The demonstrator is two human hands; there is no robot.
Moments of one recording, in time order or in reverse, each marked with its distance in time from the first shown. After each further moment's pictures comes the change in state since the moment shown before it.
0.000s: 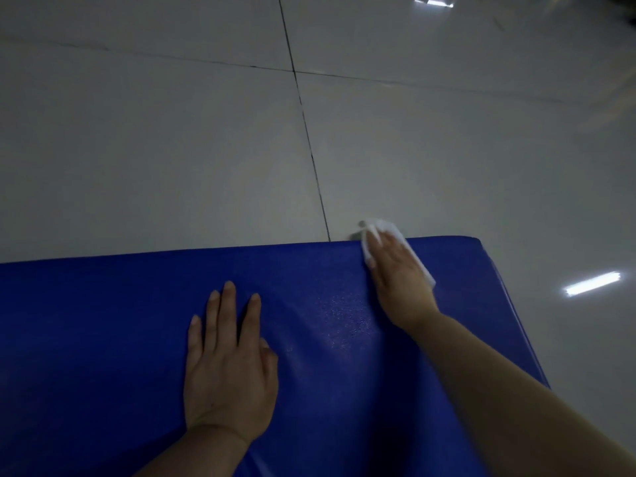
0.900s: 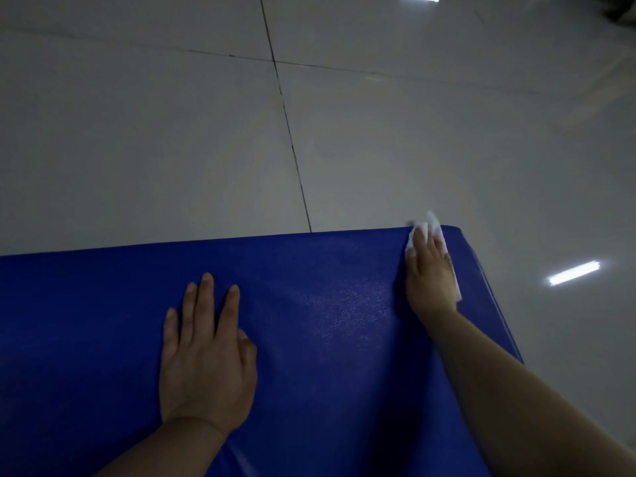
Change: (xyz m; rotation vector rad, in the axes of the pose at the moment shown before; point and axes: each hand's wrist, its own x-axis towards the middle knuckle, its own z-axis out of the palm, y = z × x) left_hand 0.000 0.001 -0.001 -0.003 -0.003 0.010; right_hand -0.020 0.063 0.007 0.046 0.091 0.430
